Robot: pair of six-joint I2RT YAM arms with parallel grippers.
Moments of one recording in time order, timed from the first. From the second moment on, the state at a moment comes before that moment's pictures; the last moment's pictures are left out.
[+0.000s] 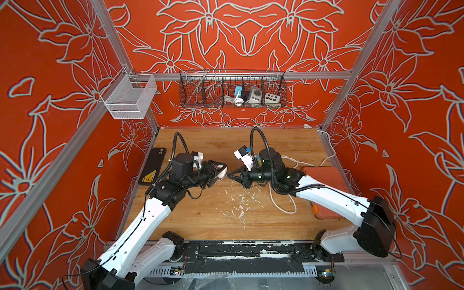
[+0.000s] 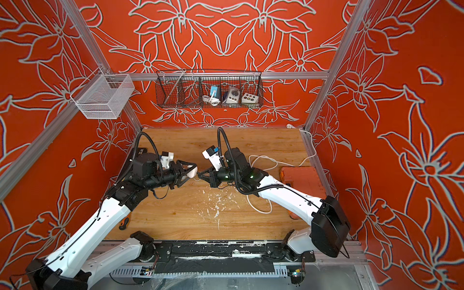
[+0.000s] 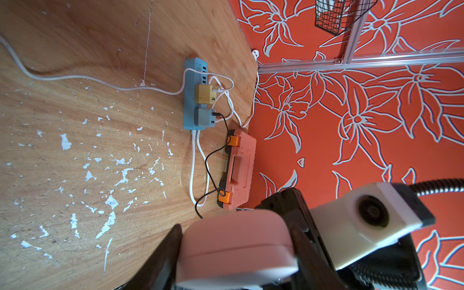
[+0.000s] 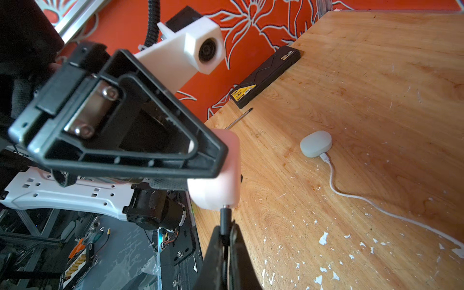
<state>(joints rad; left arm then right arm) -0.36 0.94 0.89 -0.43 0.48 -1.23 0.86 1.42 1.07 -0.05 -0.55 0.36</state>
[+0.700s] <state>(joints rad) -0.33 0.93 0.89 -0.55 0.52 -1.22 0.88 1.35 0.98 0.00 -0.47 0.37</state>
